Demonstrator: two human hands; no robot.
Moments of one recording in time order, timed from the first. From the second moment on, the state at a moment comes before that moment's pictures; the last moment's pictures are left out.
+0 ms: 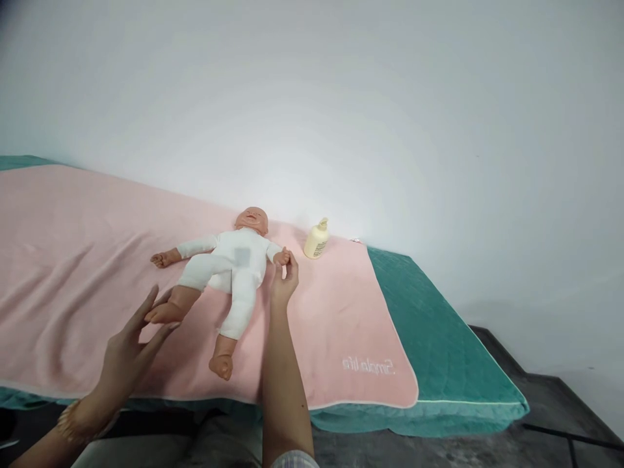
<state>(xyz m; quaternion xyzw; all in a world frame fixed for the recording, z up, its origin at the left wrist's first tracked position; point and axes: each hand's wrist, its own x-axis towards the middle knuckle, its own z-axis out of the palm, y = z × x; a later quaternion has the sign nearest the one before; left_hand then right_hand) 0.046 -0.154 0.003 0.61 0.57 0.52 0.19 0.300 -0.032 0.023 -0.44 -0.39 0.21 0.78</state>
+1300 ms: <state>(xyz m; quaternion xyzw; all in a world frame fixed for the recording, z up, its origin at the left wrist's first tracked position) 0.004 -0.182 -0.045 0.63 0.59 0.47 0.21 0.353 -0.015 -0.024 -0.49 -0.25 0.26 0.79</state>
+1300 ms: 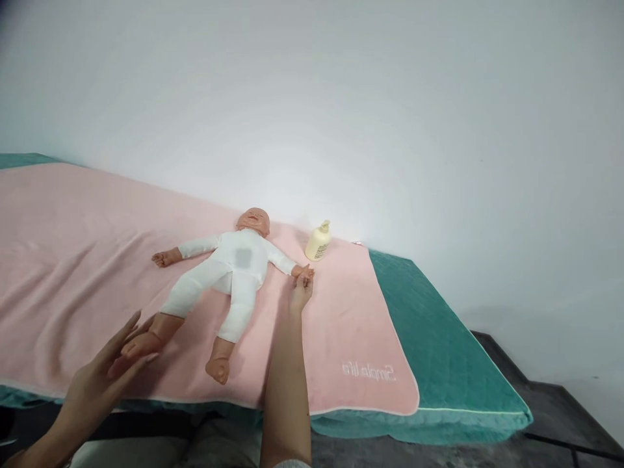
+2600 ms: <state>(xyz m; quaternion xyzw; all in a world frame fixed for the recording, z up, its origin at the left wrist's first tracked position) 0.086 -0.057 0.054 0.62 0.51 0.54 0.25 0.264 -0.015 0.048 -0.54 -0.69 0.07 0.48</state>
